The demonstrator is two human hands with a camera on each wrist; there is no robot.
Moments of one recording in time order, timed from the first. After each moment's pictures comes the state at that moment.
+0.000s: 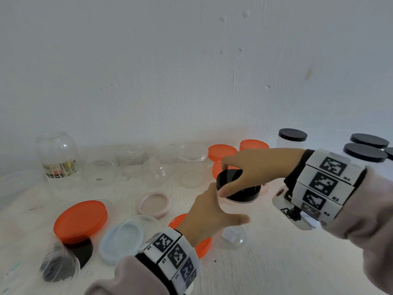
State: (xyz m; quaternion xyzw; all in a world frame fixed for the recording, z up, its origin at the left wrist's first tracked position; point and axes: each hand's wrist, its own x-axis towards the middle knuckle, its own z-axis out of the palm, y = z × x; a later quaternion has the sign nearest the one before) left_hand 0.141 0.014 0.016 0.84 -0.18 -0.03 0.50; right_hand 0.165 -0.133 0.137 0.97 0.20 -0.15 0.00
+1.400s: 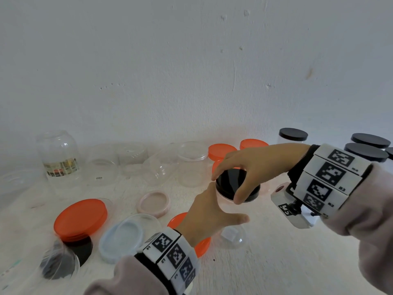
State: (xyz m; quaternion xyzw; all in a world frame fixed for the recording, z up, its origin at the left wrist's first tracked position) left_hand 0.140 0.012 0.016 0.84 -0.19 -0.02 0.50; right_hand 0.169 -0.140 0.145 0.94 0.29 -0.19 -0.05
